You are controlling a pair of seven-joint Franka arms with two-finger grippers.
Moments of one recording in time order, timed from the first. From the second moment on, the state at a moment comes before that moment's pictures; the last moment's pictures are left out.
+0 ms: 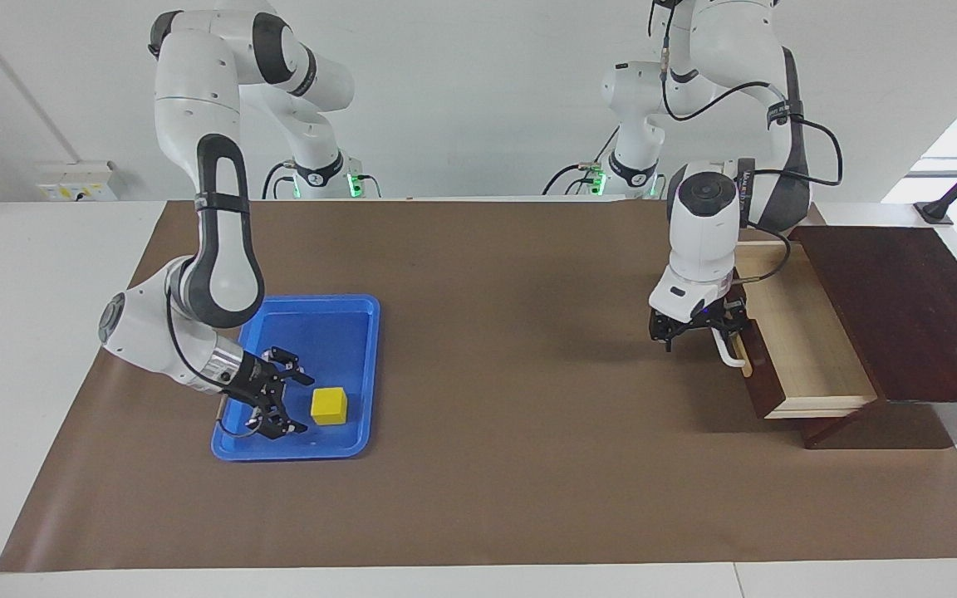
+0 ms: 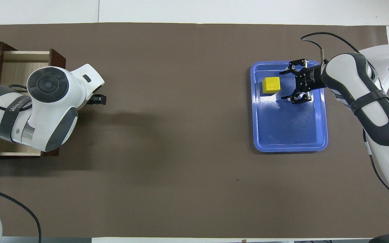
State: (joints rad) left arm -0.18 0.18 -0.08 -1.98 0.37 2.21 -0.33; right arm -0.05 0.57 -0.02 -1.67 0.70 2.11 1.07
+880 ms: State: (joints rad) left arm -0.19 0.16 -0.07 -1.65 0.18 1.78 -0.35; right arm -0.01 0.59 -0.01 -1.67 0.77 2.16 1.06
